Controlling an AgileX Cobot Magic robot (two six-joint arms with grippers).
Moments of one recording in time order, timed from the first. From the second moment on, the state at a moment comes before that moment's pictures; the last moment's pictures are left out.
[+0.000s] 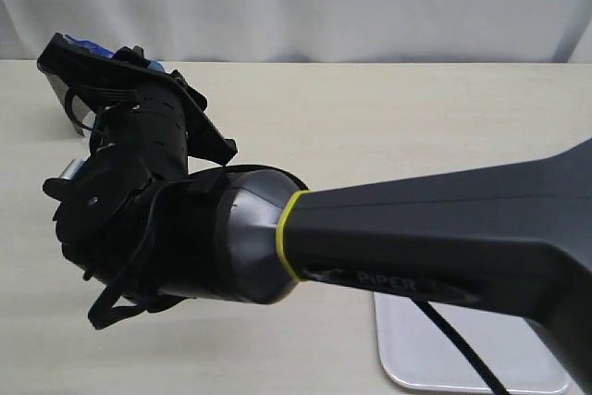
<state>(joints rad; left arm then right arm) -0.20 0.00 0.00 -0.01 0.34 0.00 1.14 2.08 -1.52 -1.73 0.97 -0.29</state>
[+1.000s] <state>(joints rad) -0.20 0.00 0.00 -0.01 0.34 0.00 1.14 2.08 -1.52 -1.68 0.80 -0.46</state>
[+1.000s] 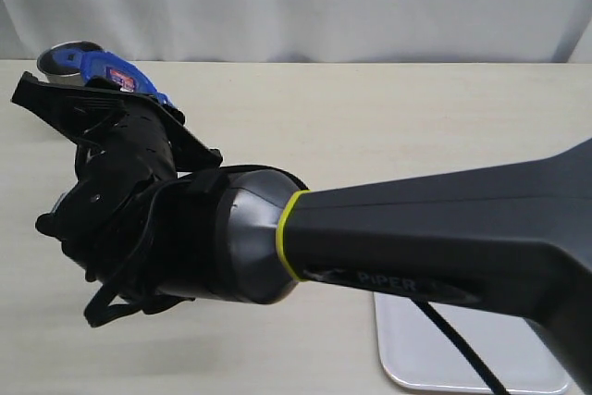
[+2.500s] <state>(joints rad) -0.20 0.00 0.00 -0.01 0.34 0.00 1.14 2.08 -1.52 -1.69 0.79 -0.76</state>
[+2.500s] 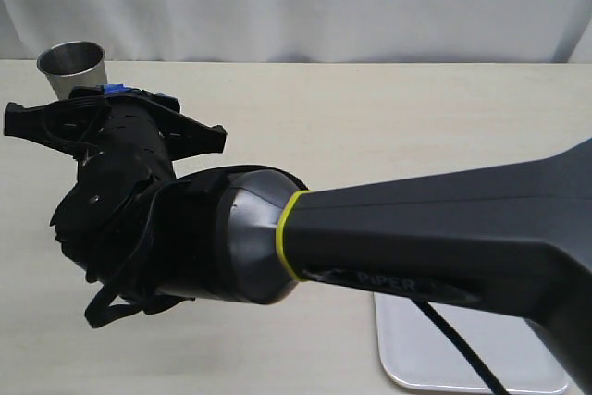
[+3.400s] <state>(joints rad) -0.20 0.00 0.00 -0.01 0.34 0.00 0.94 1.98 -1.52 -0.99 0.78 -0.17</state>
